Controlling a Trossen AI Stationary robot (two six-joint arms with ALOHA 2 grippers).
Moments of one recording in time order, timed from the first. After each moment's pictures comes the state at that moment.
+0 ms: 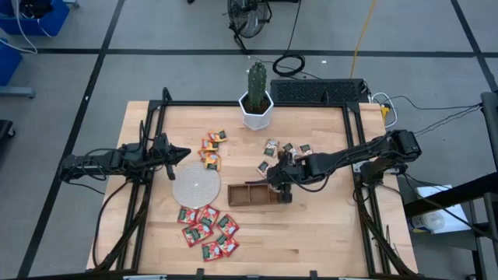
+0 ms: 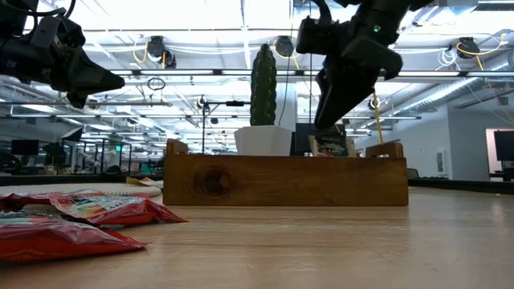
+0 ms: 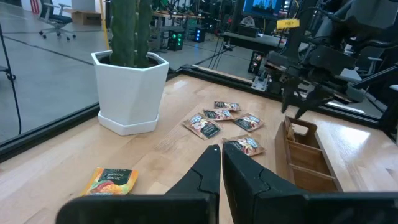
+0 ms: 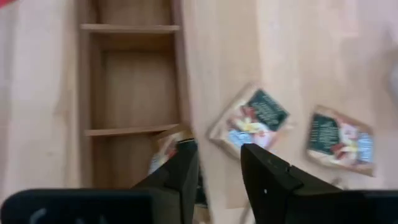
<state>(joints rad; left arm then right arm) 0.02 0.02 0.12 -0.21 -0.28 -0.22 0.16 1.61 1.10 -0.56 0.25 0.10</state>
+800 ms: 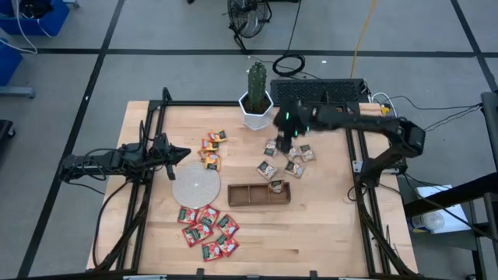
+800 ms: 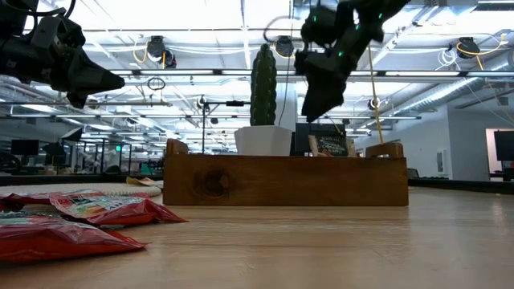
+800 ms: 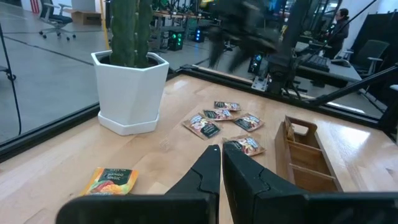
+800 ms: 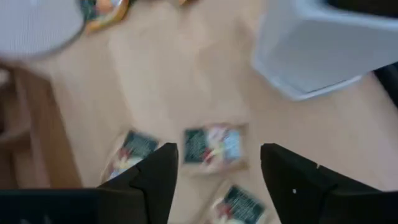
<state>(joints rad) 0.02 0.02 0.12 -0.21 -0.28 -0.22 -0.44 1.55 1.18 -0.59 -0.14 0.02</state>
